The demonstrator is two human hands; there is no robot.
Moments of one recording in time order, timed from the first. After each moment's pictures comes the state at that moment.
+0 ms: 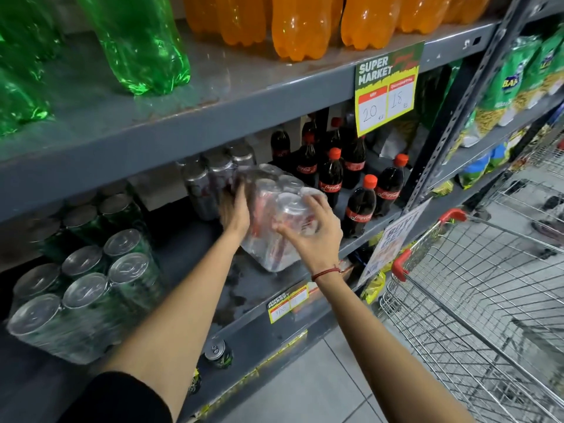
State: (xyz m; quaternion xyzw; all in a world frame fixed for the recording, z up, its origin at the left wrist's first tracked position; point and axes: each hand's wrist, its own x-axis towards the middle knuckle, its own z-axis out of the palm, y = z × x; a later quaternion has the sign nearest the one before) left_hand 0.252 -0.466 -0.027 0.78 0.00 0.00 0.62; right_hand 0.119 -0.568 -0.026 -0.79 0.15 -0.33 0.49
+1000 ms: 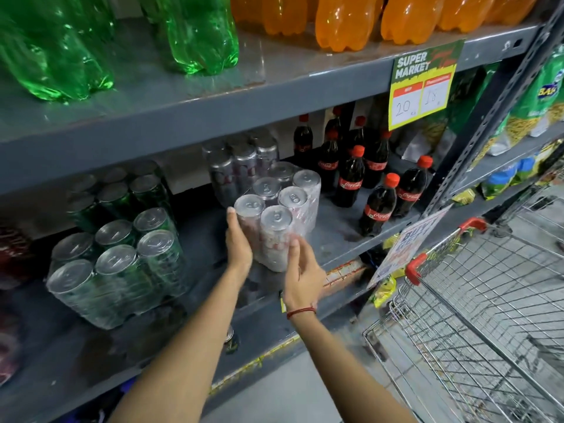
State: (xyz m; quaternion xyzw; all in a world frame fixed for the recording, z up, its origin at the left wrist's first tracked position) left_hand 0.196 -0.421 -0.069 0.61 0.09 -0.05 0.79; right_hand 0.083 -0.485 -0.065 -0.69 0.25 -0.32 0.60
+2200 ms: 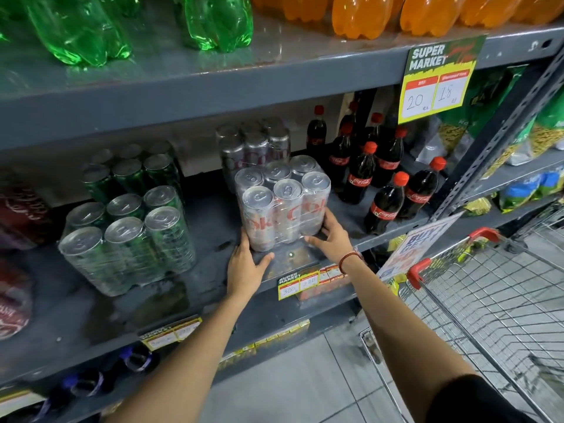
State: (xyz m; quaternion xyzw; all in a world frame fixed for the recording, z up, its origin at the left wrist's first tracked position) left_hand 0.136 -0.401 -0.121 0.91 -0.04 0.02 0.42; right_hand 0.137 -0.609 -0.099 -0.80 0.08 -0.03 0.59
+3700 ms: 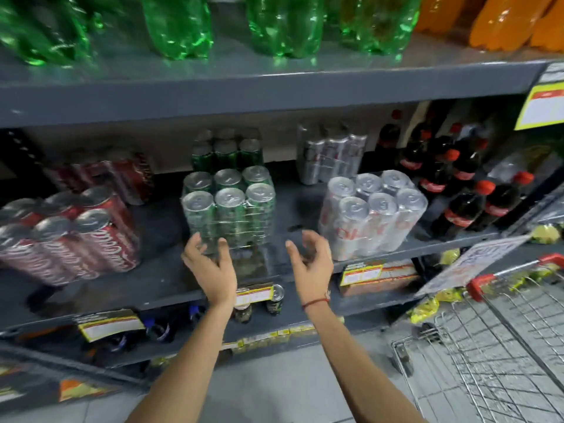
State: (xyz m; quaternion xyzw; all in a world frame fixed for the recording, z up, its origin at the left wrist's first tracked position) left_hand 0.077 -0.235 -0.093 0.73 0.22 0.29 0.57; right_hand 0.060 -0.383 -0.085 -0.72 0.09 -0.22 0.65
